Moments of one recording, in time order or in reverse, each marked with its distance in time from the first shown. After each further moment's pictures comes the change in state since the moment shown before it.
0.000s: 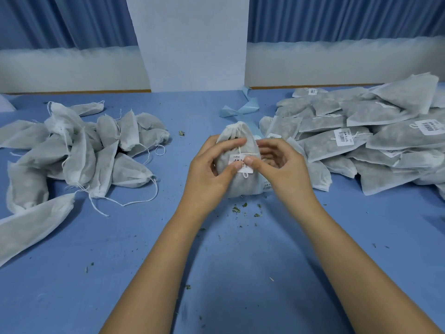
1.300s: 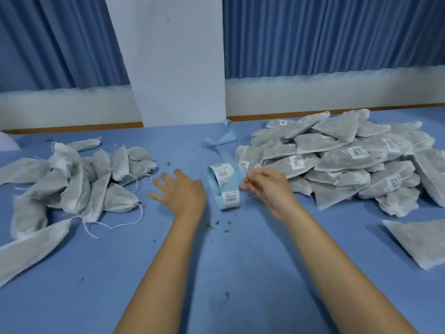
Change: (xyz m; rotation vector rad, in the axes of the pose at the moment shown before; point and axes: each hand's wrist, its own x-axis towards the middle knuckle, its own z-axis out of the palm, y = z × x) left_hand 0.032 -0.014 0.030 1.166 0.285 -0.697; right_hand 0.017 -0.010 -0.053 0.348 0.001 0.340
